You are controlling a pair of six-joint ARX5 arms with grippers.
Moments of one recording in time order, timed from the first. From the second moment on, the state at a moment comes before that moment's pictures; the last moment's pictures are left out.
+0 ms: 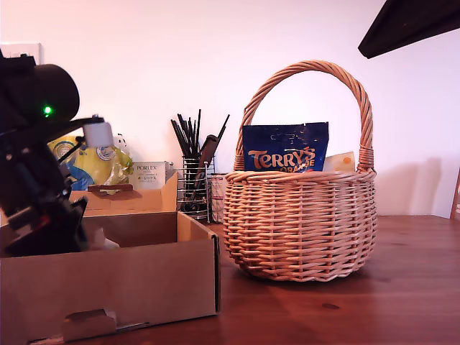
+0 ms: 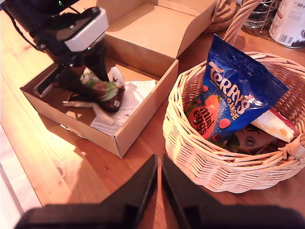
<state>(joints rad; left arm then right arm) -0.38 1.59 0.78 -0.34 0.30 0.76 0.60 0.77 0.73 -0.52 -0.20 -0.18</state>
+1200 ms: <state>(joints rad) -0.48 1.31 0.92 -0.09 0.63 0.58 0.60 0.73 0.73 -0.56 -0.15 -0.18</state>
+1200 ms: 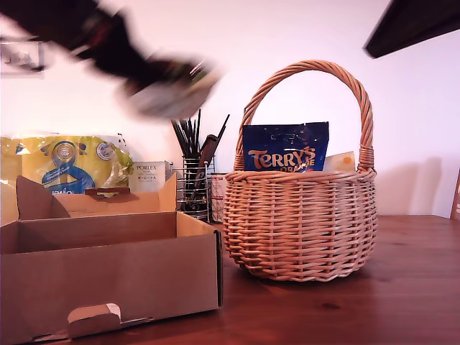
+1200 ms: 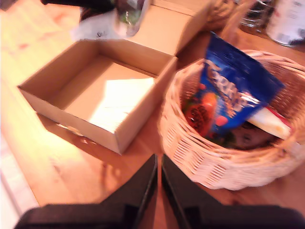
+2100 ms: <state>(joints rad) -0.68 1.86 1.20 0.34 0.43 0.45 0.60 0.61 0.77 -0.62 -0.12 -0.18</state>
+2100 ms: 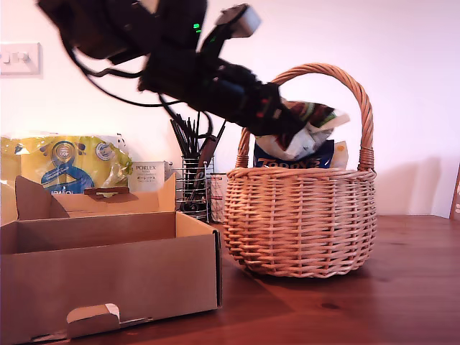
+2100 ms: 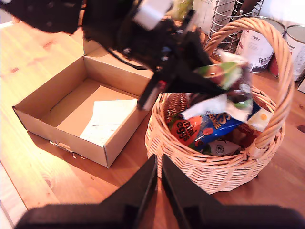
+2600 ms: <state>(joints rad) -0.69 1.87 1.20 0.17 0.40 0.45 0.60 0.61 0.77 -0.62 -0.12 -0.18</state>
